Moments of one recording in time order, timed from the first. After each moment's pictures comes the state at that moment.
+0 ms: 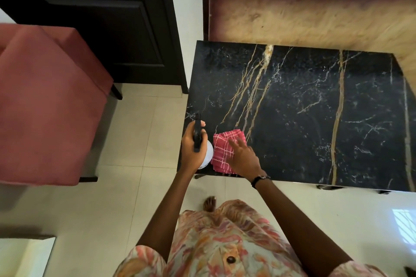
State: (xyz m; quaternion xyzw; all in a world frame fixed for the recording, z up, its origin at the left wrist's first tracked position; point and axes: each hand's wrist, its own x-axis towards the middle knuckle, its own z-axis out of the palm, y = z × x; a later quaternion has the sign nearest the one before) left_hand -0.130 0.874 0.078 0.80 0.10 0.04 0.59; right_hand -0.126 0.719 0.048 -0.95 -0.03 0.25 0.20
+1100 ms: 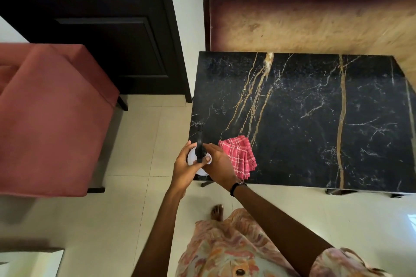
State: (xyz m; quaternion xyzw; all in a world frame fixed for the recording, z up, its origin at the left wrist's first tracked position) left_hand -0.160 0.912 0.073 0.76 0.21 -0.11 0.61; right_hand -0.135 0.797 0.040 -0.91 -0.09 0.10 0.40
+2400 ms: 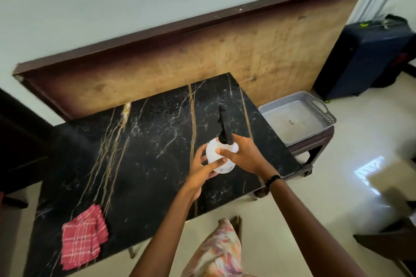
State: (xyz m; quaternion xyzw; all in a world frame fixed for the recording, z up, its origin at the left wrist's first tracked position) left_hand -0.115 0.408 0.114 0.66 0.01 -0.31 0.69; right_hand -0.145 0.252 0.146 -0.87 0.07 -0.01 0.49
